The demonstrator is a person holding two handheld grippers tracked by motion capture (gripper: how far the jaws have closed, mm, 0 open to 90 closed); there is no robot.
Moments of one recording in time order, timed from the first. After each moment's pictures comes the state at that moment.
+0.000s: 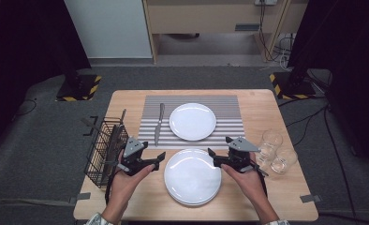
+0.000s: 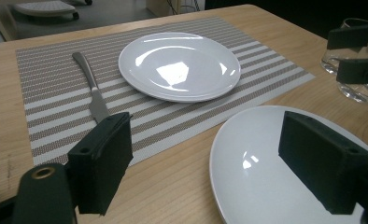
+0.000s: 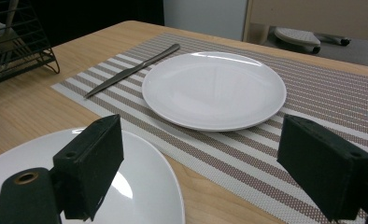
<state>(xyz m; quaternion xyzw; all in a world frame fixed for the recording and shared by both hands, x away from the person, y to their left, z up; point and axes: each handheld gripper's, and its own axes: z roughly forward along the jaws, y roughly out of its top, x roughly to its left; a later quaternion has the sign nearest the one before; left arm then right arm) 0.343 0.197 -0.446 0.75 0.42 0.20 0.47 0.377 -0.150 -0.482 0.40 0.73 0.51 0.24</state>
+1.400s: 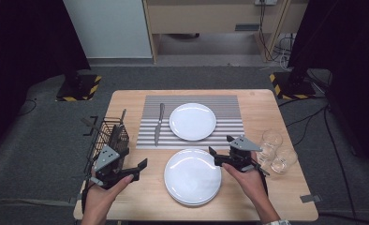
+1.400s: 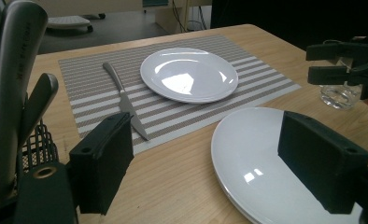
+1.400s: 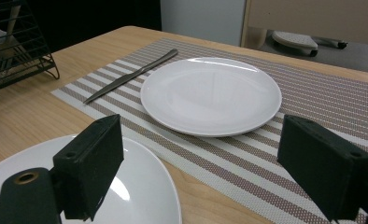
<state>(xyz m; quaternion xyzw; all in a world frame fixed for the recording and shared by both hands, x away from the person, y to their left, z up) 0.292 0.241 -0.409 0.72 0.43 0.22 0.49 0.376 -0.152 -0.477 0.40 0.72 0.51 0.24</state>
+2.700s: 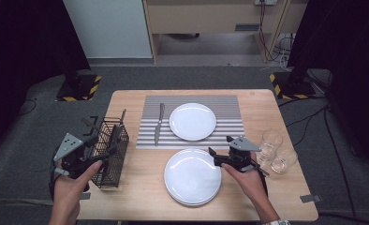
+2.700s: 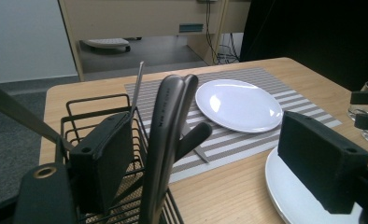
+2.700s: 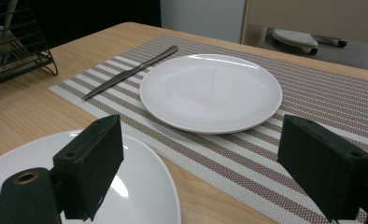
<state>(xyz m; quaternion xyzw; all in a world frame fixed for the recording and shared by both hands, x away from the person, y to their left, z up) 0.302 0.312 -0.373 0.68 0.47 0.27 0.50 0.377 -0.151 -0.480 0.40 0.73 0.50 0.24</state>
